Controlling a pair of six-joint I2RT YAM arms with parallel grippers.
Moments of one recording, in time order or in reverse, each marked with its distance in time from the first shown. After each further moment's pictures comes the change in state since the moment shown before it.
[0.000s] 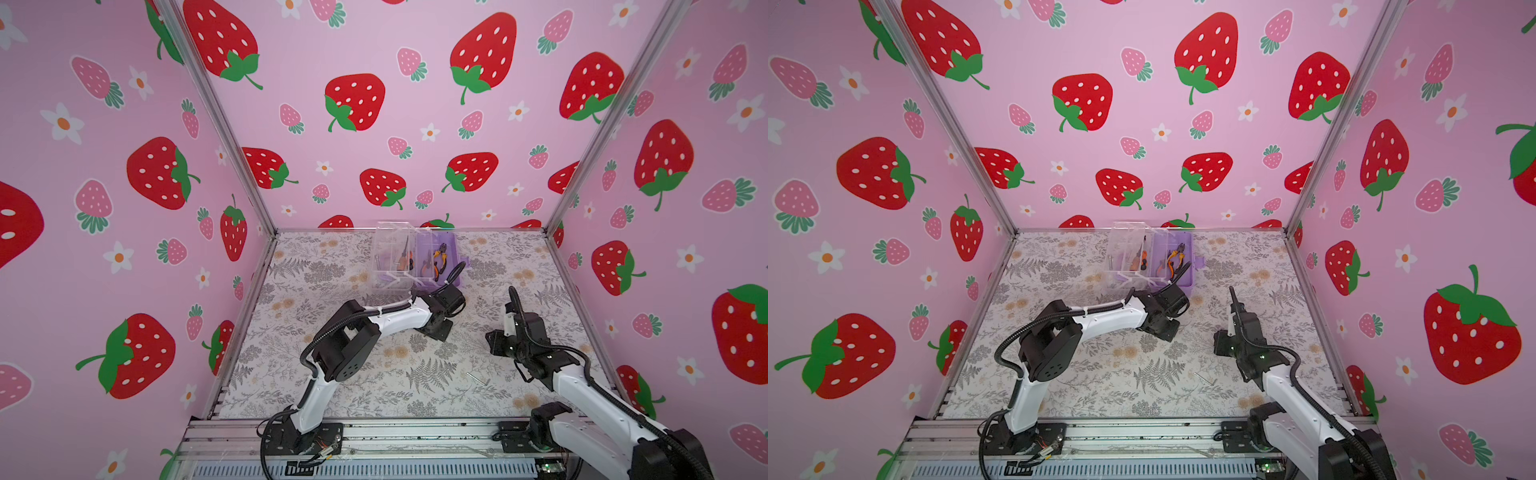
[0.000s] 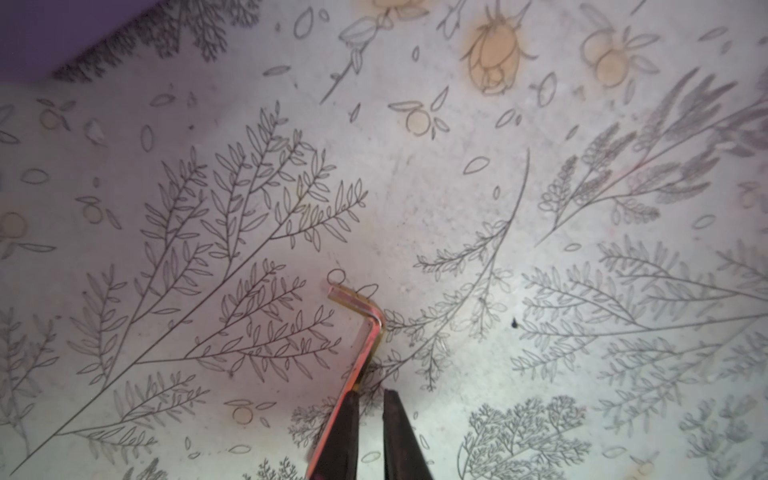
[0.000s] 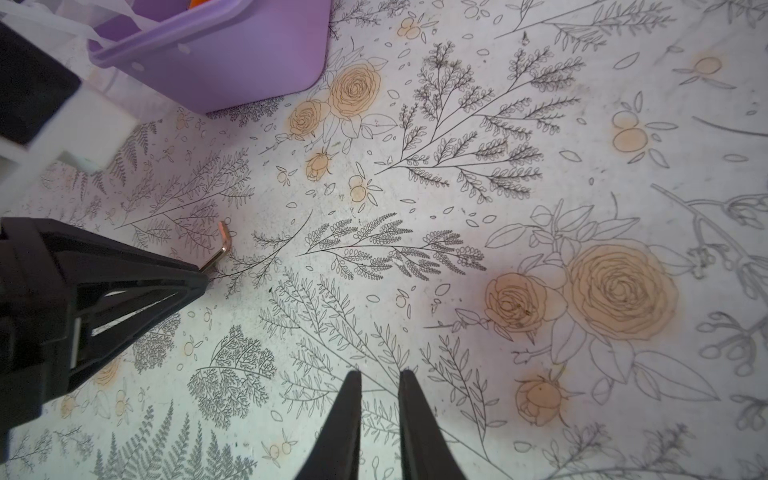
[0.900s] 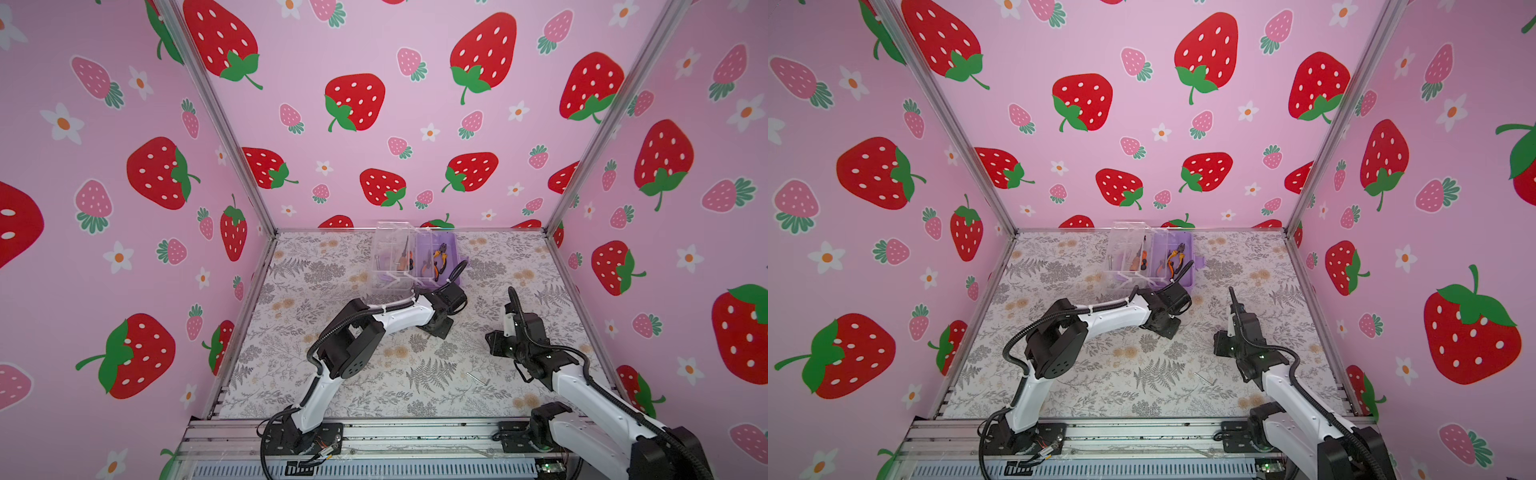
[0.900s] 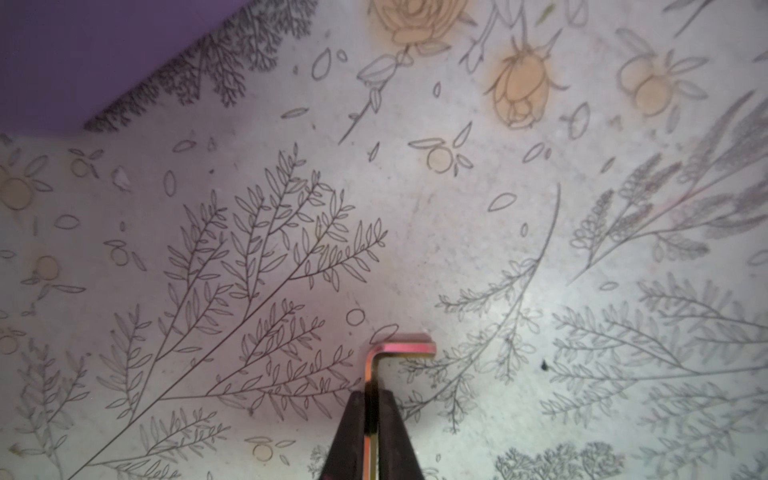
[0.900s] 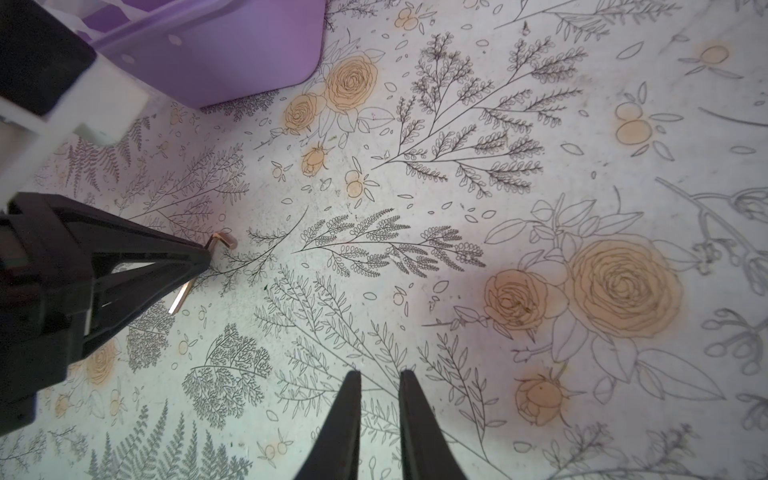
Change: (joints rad) left arm 0.010 0.051 0.055 -0.021 -0.034 0.028; right arm -0.001 0.010 -0.006 0.008 -0.002 0.000
